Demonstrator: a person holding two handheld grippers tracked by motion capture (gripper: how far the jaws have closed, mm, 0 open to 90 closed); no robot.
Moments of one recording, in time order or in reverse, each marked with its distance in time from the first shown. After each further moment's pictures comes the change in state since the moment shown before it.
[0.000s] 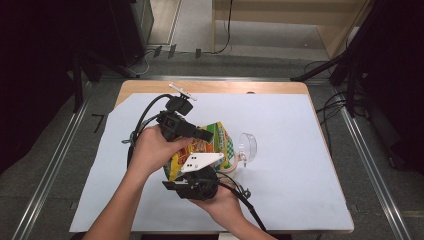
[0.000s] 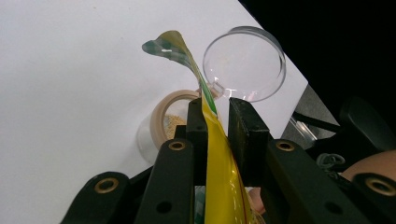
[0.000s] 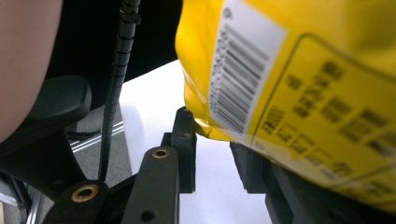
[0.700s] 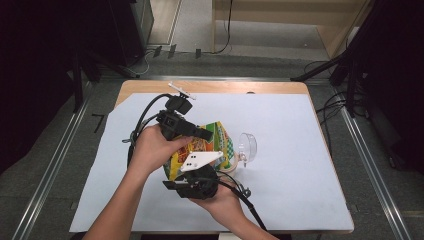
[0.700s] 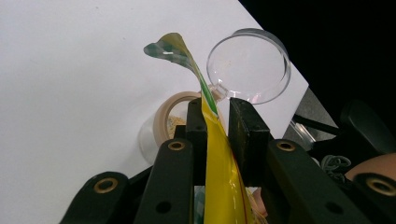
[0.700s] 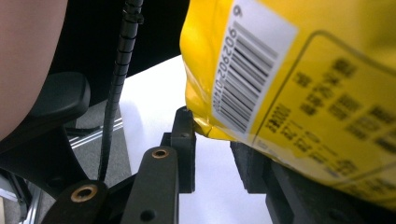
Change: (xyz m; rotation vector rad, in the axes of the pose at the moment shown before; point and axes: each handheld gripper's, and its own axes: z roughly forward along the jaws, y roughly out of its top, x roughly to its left) left arm 0.004 0.000 0.002 -0.003 -0.003 -0.009; right arm -0.001 0.003 -0.001 0.018 -0.002 -0.004
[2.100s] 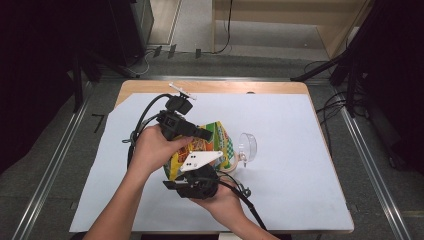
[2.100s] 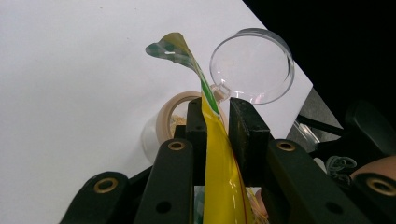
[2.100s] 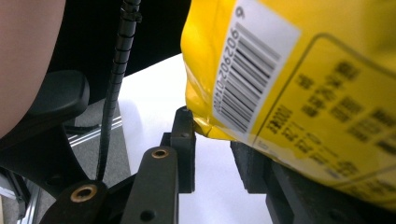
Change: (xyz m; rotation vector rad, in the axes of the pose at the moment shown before) left arm -0.001 0.000 0.000 -0.001 0.018 -0.001; right arm 0.000 0.001 0.000 0.004 -0.001 -0.011
